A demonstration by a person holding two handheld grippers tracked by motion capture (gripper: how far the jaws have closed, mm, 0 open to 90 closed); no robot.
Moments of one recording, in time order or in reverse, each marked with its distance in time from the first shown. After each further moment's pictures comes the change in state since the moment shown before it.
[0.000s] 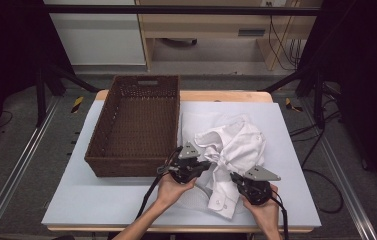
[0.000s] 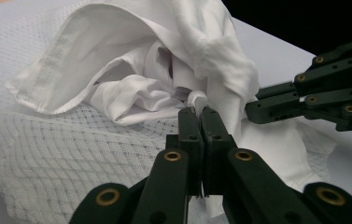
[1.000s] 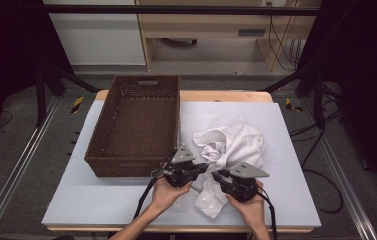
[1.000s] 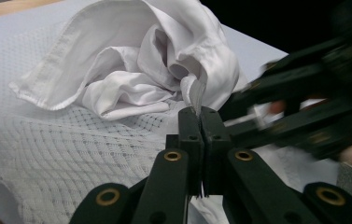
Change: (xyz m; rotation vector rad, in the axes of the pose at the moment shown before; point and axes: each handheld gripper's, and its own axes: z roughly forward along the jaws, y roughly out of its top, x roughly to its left) left arm -0.006 -0.008 -0.022 -0.022 -0.008 0.011; right arm 0.021 0.018 0.004 -0.118 0.115 0.011
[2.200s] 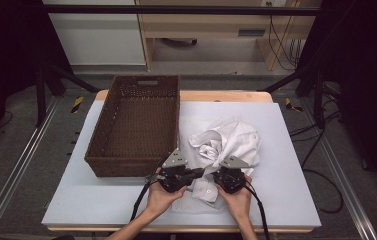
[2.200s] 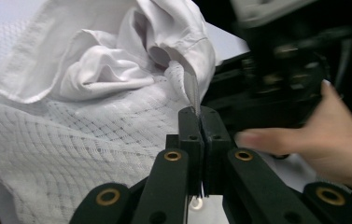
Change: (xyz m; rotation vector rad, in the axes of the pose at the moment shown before) left arm 0.006 -0.014 -0.009 -0.035 -0.055 -0.037; right arm -0.002 -0.005 0.058 0.120 -0.133 0.064
